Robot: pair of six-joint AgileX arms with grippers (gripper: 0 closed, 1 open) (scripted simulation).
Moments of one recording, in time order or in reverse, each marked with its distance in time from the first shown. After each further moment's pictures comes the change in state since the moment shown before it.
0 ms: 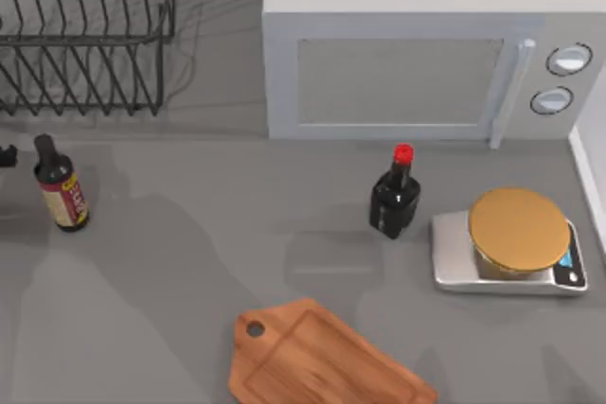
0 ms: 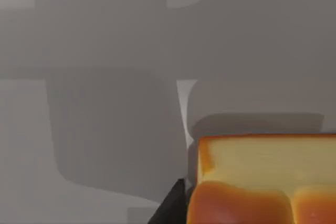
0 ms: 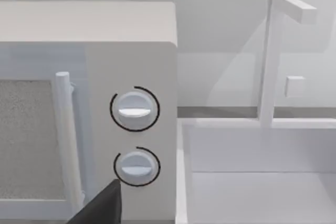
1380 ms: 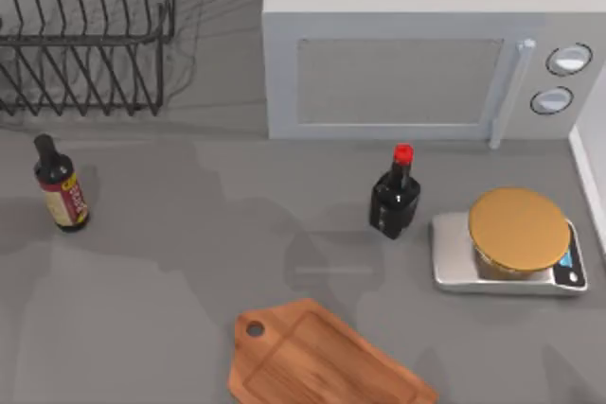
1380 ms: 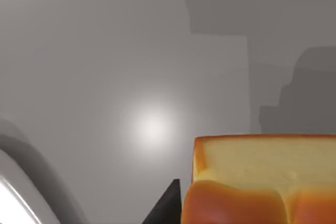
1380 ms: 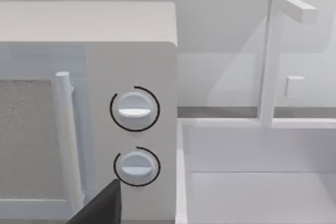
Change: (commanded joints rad) left arm -0.001 -0.138 0.255 -0.370 0.003 -0.005; right arm 0.000 0.000 0.000 0.000 0.000 0.000
